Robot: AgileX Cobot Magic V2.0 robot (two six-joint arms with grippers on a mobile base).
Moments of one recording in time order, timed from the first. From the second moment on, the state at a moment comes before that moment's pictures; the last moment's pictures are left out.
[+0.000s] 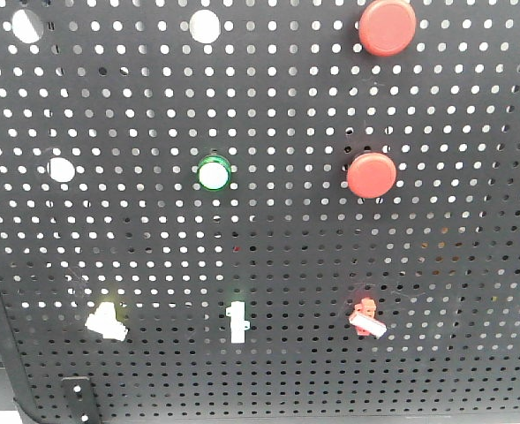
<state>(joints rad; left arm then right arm) -0.18 0.66 -0.56 -0.16 0.12 0.12 0.03 0.53 -0.50 -0.08 0.09 0.10</state>
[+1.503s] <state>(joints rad) -0.41 1.10 -0.63 -0.14 -0.03 0.37 0.03 0.53 -0.50 -0.08 0.09 0.10</state>
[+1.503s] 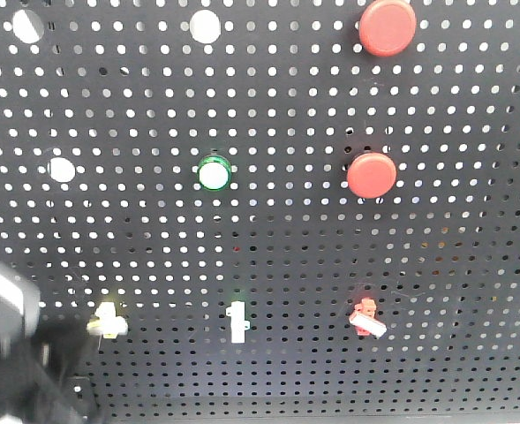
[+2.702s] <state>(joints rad) -0.41 0.99 -0.50 -0.15 -0.46 0.36 0.07 0.57 -0.50 -0.04 0.04 0.10</state>
